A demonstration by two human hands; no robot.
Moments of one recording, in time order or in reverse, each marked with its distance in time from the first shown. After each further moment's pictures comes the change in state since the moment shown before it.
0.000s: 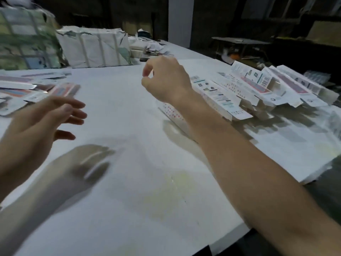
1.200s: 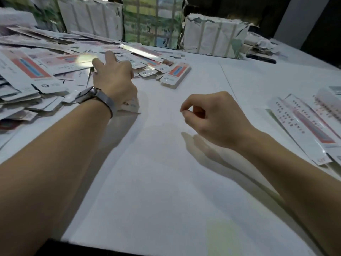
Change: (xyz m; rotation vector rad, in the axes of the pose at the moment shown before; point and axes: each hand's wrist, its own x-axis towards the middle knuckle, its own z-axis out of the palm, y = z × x) left_hand -0.008 -0.004 -0.104 1.164 0.382 -0.440; right_hand -0.082 -0.105 0.060 0.367 -0.251 -0.588
